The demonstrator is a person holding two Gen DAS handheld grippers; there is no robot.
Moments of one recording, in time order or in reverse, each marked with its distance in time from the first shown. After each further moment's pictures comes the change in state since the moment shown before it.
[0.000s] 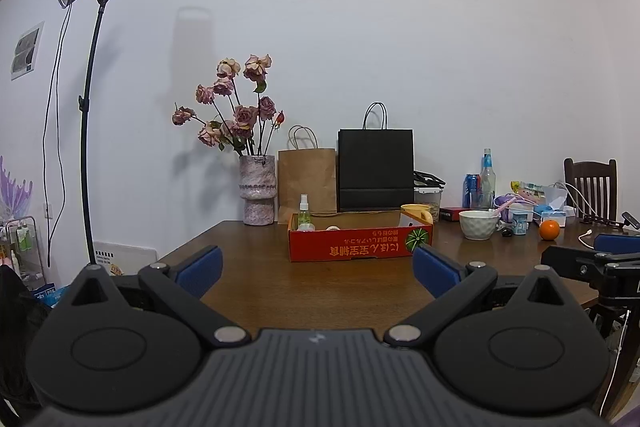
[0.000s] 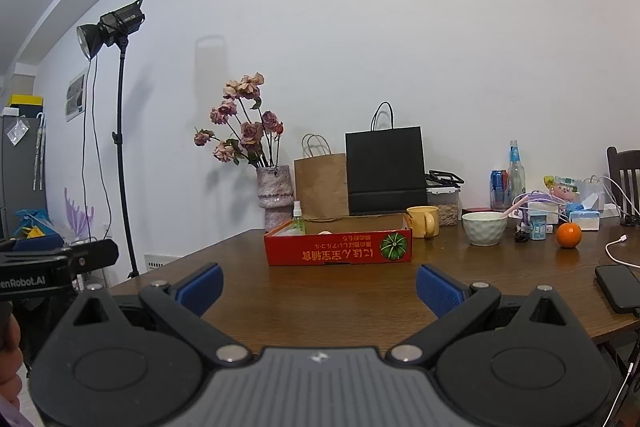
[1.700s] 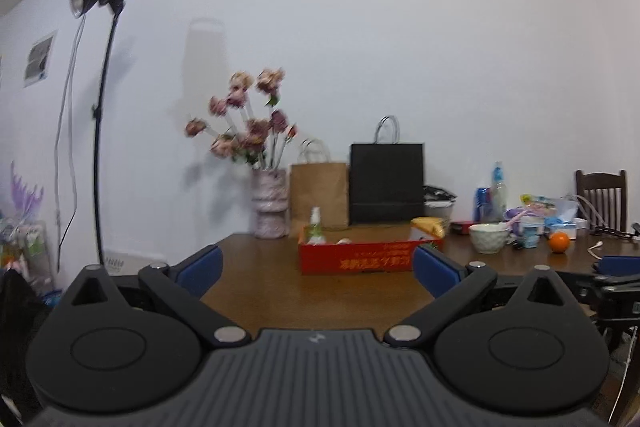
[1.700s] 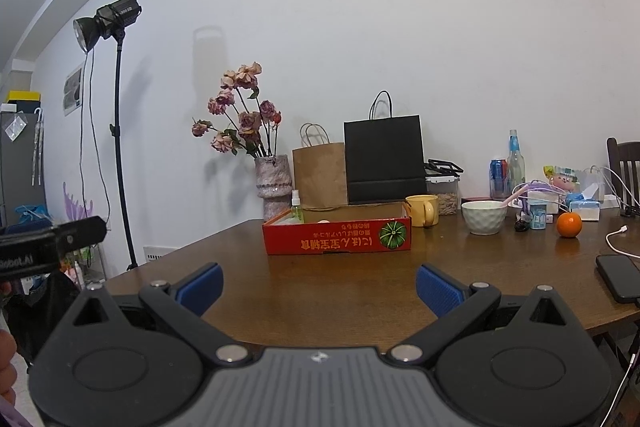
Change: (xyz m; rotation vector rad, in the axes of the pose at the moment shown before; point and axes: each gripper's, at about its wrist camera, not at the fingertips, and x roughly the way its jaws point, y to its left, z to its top) left arm 0.002 0.011 -0.006 -0.014 -0.033 0.035; right arm 0.004 0.004 -0.009 0.008 0.027 -0.010
